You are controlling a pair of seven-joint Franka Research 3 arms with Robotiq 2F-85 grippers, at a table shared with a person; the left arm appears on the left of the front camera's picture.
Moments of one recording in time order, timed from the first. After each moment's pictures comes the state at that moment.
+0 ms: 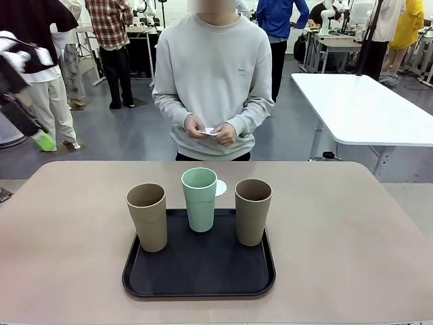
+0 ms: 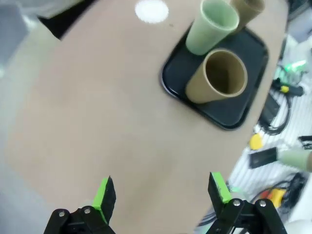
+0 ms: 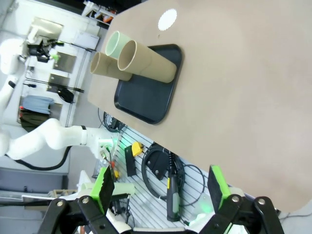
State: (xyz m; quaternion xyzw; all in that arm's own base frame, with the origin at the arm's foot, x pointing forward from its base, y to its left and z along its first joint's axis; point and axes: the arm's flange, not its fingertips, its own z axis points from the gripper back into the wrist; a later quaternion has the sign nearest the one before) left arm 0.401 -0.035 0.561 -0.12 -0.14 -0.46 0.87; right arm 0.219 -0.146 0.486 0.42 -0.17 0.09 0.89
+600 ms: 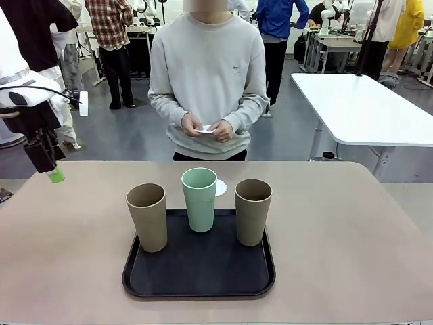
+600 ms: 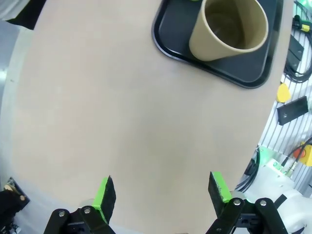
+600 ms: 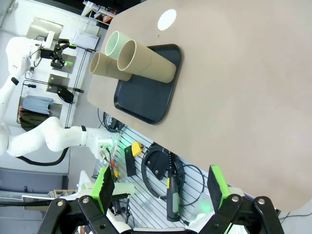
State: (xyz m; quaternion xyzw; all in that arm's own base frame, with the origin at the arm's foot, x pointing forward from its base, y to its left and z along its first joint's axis) left arm 0.399 -0.066 0.506 -0.03 -0.07 -0.55 0.83; right arm 0.219 -0.147 0.486 0.42 -0.17 0.08 0.89
